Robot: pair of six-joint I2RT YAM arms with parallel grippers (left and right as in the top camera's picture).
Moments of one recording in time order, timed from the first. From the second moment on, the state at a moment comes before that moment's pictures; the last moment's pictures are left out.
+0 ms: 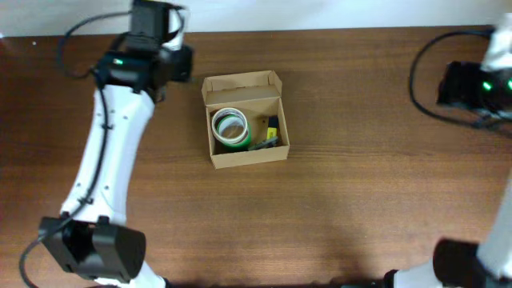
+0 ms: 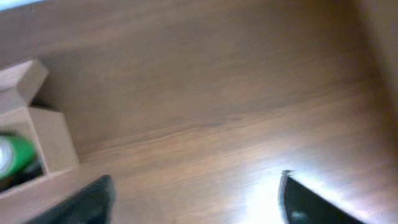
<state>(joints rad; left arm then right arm) -0.14 1.79 1.86 -0.92 -0.10 0.00 -0.17 1.69 2.32 -1.69 0.03 0.07</state>
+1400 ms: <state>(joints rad) 0.09 2.28 1.85 -0.84 0.72 -0.43 -0.03 2.43 2.17 -1.69 -0.72 -0.05</state>
